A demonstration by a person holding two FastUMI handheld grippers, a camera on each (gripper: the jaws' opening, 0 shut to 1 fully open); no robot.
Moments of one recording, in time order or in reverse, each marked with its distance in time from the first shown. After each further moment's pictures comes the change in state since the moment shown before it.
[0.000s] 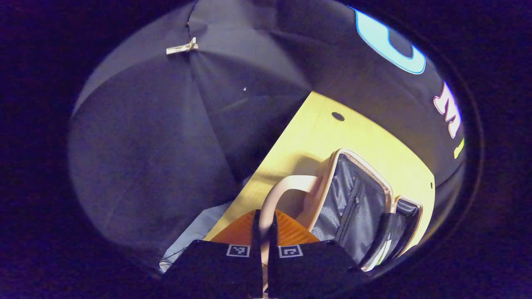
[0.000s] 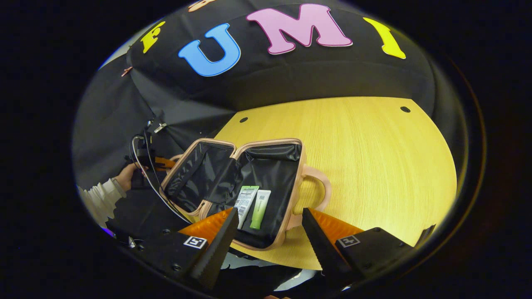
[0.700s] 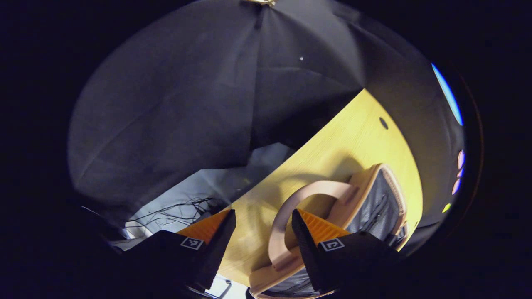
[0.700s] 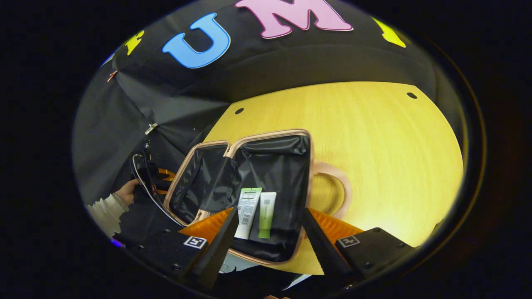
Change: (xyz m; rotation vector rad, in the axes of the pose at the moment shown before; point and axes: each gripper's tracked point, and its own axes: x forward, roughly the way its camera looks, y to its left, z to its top) left arm 0.092 0.068 -0.086 -0.290 0.301 0.165; right arm 0.057 0.001 -0.012 0.091 0.097 -0.048
